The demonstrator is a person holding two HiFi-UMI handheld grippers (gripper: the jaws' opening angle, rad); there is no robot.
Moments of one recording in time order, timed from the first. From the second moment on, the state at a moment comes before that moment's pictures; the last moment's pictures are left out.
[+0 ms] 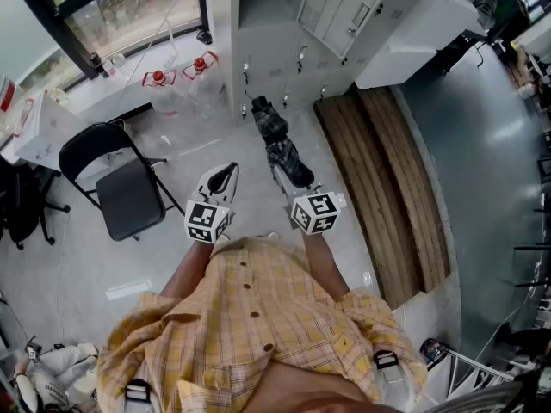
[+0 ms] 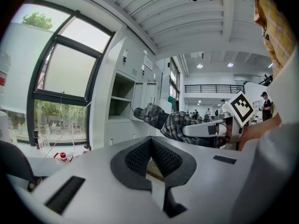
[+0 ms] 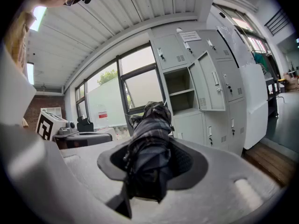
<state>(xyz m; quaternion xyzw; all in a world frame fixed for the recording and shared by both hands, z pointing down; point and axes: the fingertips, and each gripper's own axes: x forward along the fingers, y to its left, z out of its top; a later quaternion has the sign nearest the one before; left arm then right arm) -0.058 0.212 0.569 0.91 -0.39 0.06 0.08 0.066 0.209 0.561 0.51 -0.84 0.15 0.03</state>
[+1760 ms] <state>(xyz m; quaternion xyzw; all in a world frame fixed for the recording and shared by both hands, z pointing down) 0.009 0.204 0.587 0.88 -0.45 0.08 0.08 0.133 0.183 0.557 0.48 -0.86 0.14 0.00</state>
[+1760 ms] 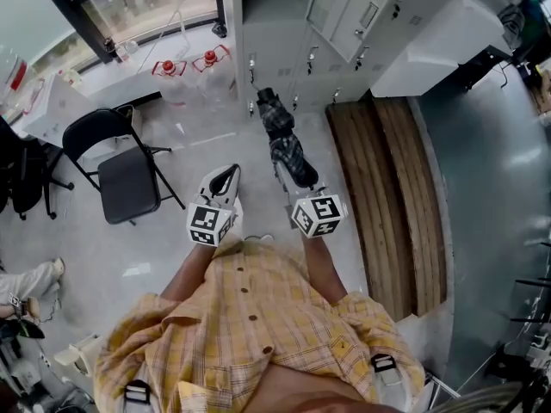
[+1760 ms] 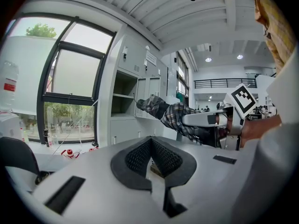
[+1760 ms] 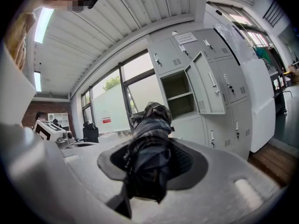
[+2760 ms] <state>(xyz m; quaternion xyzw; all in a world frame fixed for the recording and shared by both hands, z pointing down) -0.028 -0.025 0.554 0.89 -0.44 0.06 0.08 0.095 -0.040 0.527 0.51 -0.85 0.14 0.01</state>
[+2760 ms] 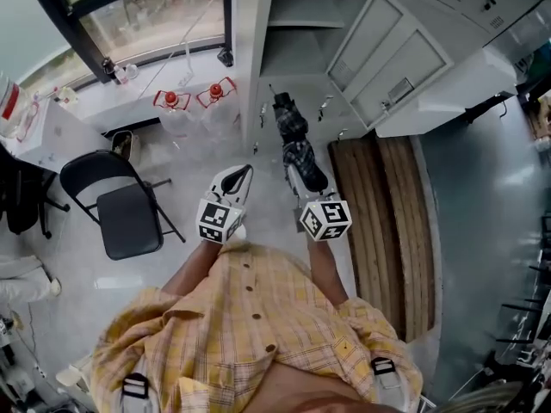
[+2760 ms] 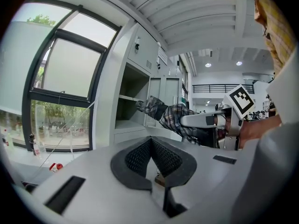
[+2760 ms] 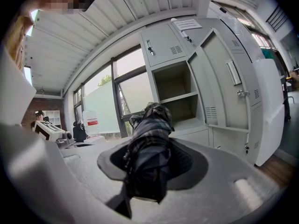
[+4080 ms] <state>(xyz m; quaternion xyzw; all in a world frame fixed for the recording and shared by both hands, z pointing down) -0.044 -0.196 0.573 0.92 -0.37 0.09 0.08 0.081 -0.221 0.530 0.56 -0.81 0.16 0.01</state>
